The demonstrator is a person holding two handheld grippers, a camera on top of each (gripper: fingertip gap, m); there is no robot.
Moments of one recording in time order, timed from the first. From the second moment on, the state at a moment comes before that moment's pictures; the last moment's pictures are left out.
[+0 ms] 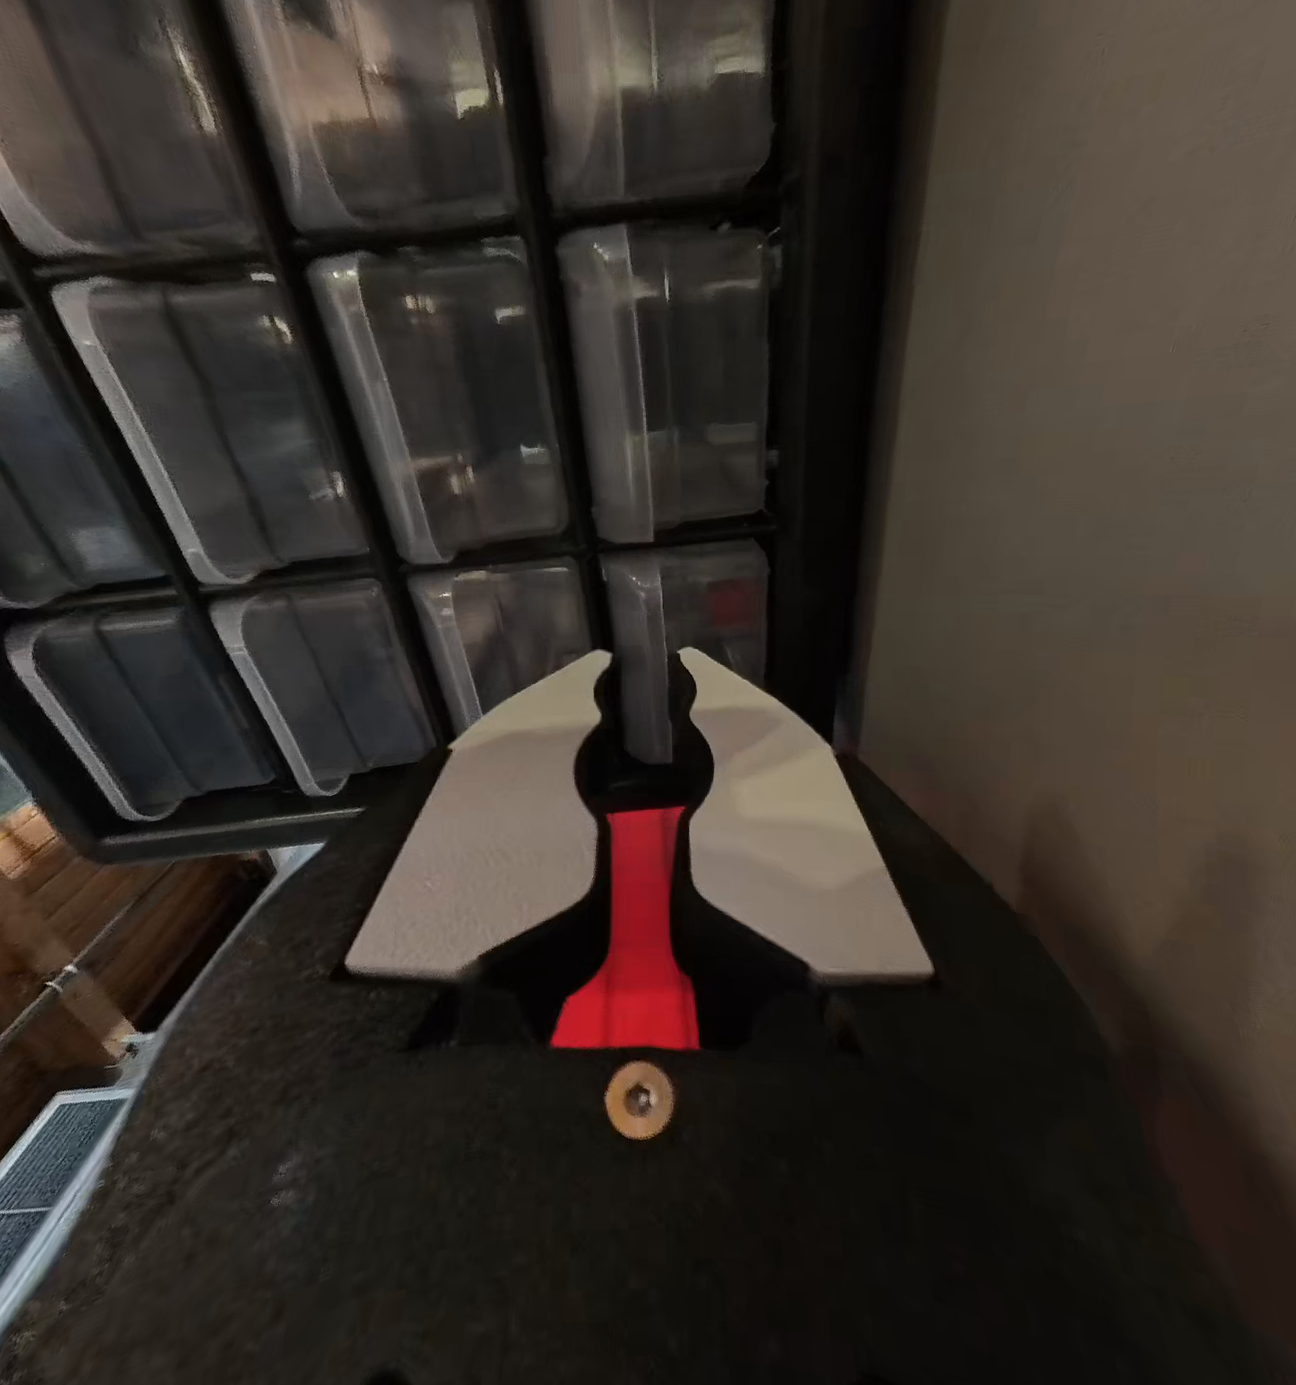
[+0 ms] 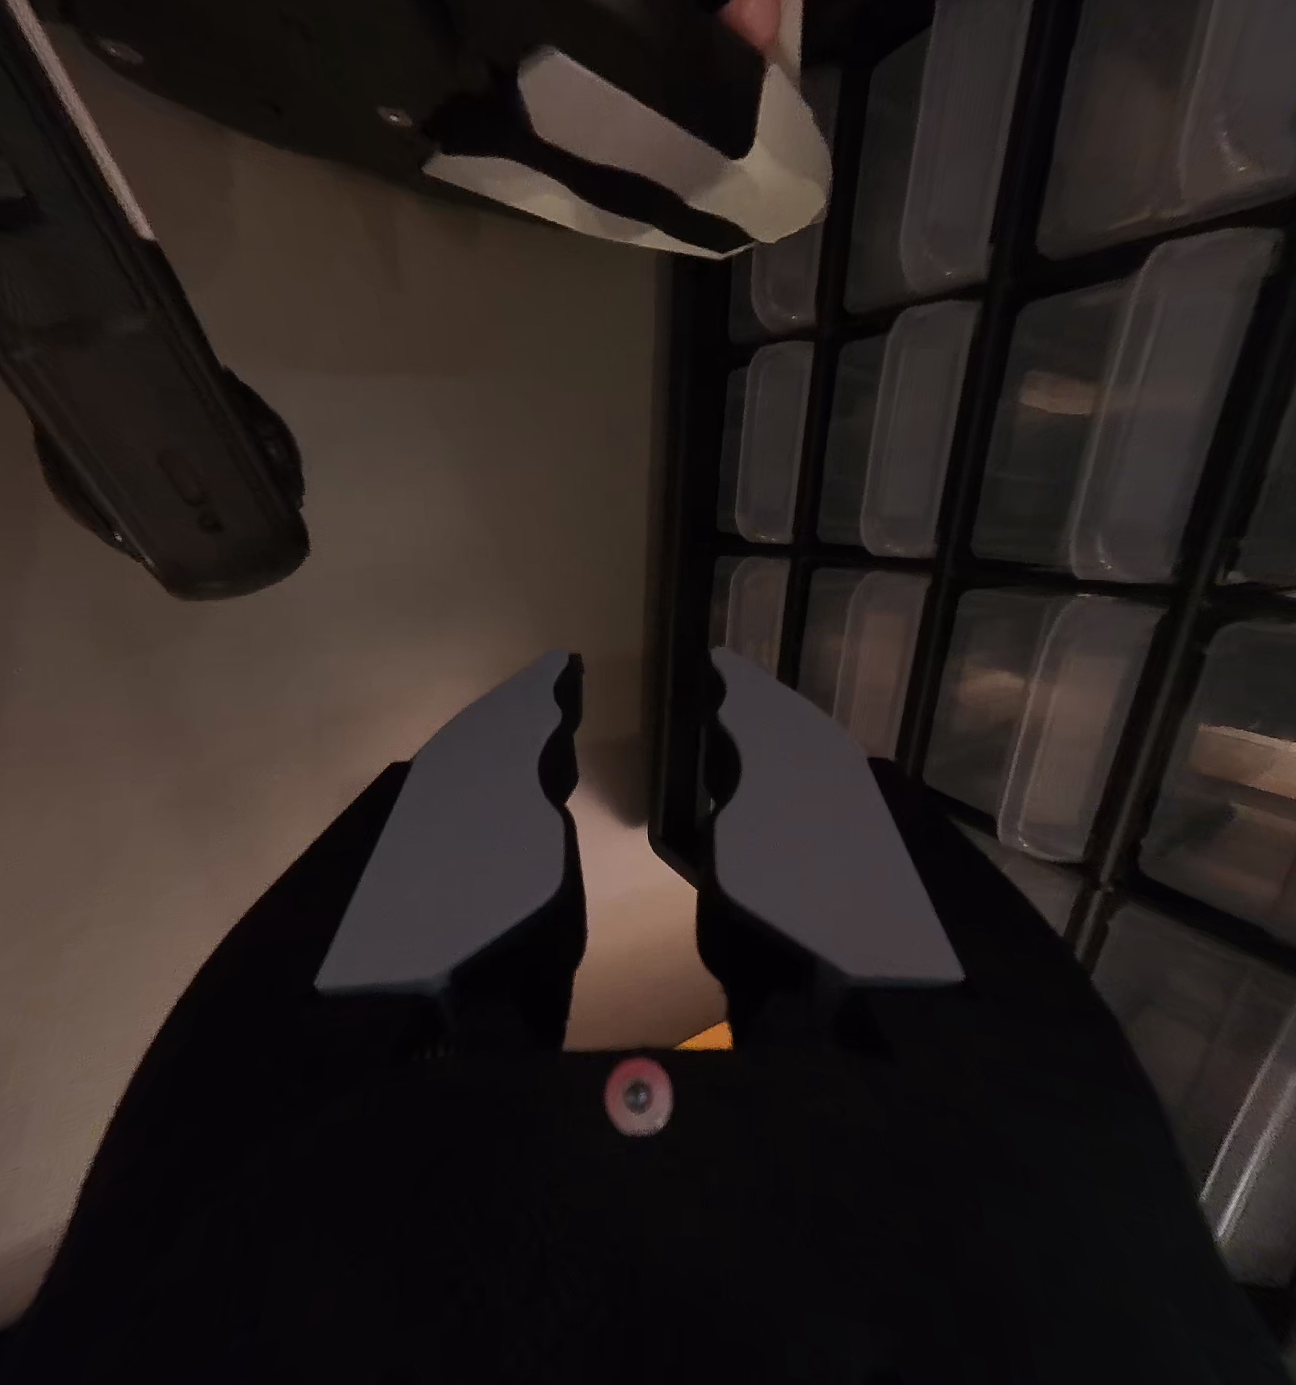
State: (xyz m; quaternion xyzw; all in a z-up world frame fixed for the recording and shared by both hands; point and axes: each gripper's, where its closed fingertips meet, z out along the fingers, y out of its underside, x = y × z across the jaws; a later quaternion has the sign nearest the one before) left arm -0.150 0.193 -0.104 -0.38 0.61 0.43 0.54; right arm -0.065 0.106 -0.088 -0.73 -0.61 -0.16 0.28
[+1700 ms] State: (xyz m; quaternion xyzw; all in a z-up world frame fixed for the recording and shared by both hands) left arm -0.174 0.094 -0.114 -0.37 0.65 0.38 0.54; right arm -0.171 0.129 -0.142 -0.77 -0.63 -0.05 -0.01
